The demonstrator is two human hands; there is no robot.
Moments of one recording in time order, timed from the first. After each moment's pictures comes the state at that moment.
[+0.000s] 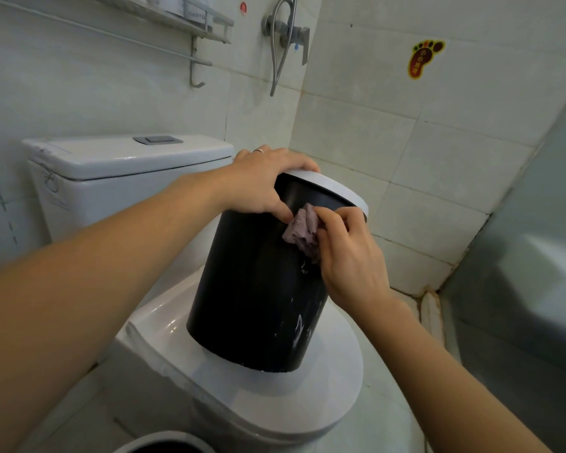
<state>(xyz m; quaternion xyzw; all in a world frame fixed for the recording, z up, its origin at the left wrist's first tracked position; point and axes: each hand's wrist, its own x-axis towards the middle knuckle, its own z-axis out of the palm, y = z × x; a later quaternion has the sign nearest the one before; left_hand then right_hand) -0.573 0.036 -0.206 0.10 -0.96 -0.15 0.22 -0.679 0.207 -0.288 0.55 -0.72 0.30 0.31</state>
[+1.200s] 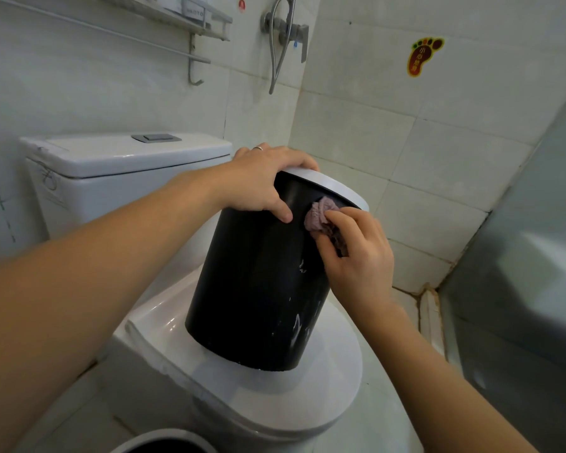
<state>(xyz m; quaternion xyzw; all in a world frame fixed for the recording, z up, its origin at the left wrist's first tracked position) -0.572 0.038 -0.205 0.11 -0.96 -0.17 0.21 -0.686 0.207 -0.300 0.50 -0.66 0.37 0.41</state>
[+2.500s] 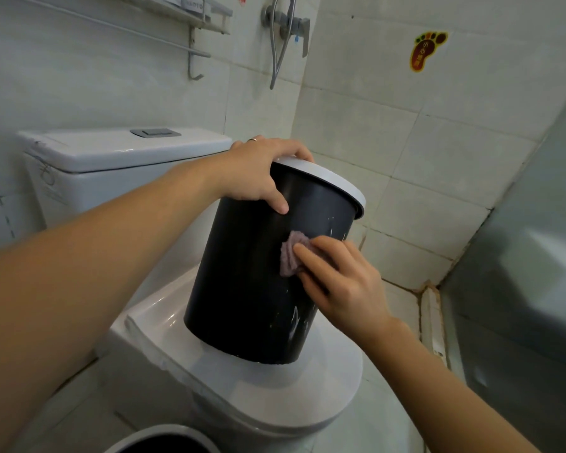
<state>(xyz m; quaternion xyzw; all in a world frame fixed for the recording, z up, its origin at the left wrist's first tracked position) -0.570 0.037 -0.202 0.16 -0.94 -0.23 0.20 -0.692 0.223 -0.327 0.65 -0.58 0.24 0.43</state>
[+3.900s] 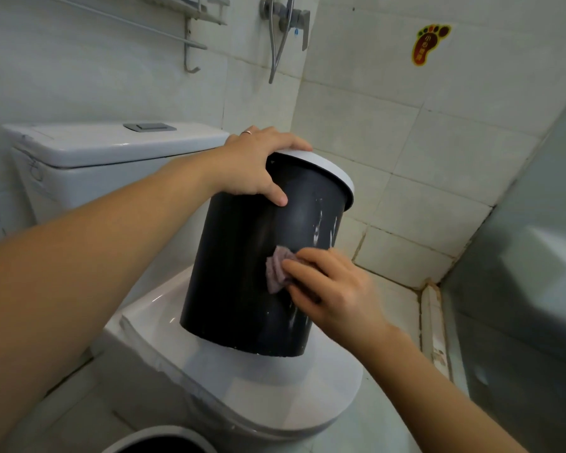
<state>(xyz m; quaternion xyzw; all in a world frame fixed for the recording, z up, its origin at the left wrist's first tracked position) -0.583 0.018 -0.209 0.14 -0.95 -0.18 0.23 -0.680 0.223 -0.330 0.69 -0.58 0.26 0.35</state>
